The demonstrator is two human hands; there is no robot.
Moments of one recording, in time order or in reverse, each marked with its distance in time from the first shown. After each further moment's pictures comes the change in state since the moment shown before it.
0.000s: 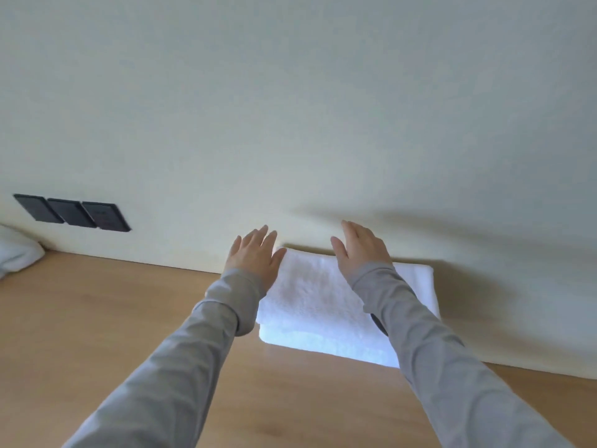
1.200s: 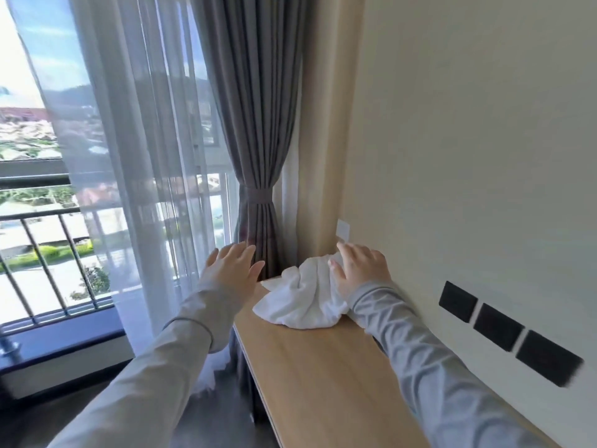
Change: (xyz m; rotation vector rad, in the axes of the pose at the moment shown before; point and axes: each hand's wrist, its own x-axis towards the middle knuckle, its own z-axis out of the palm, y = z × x) left_hand -0.385 -0.683 -0.249 0.230 0.437 -0.866; right_hand -0.044 -0.825 0.100 0.013 0.131 -0.955
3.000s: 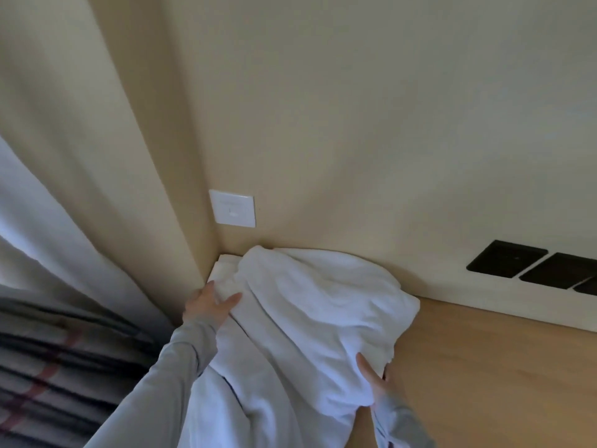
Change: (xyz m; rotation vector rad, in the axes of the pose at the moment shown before) left_hand 0.490 0.057 0.532 -0.497 -0.890 0.144; right_hand 0.131 0.060 0.402 1.196 0.413 1.866
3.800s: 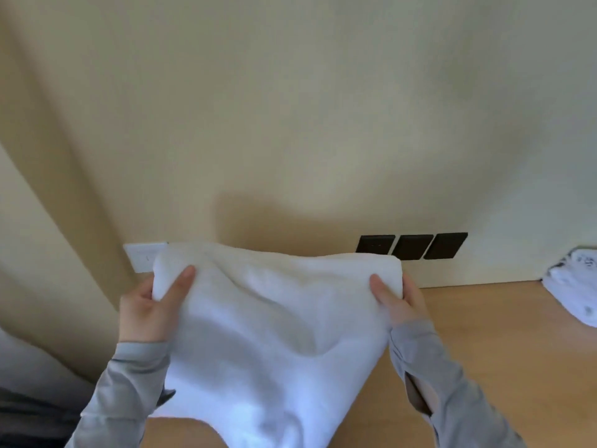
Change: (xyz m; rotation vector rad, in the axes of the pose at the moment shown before) left_hand -0.182 0.134 -0.073 -0.773 0.220 0.464; right_hand -0.114 -0.158 -0.102 0.366 0.060 -0.614
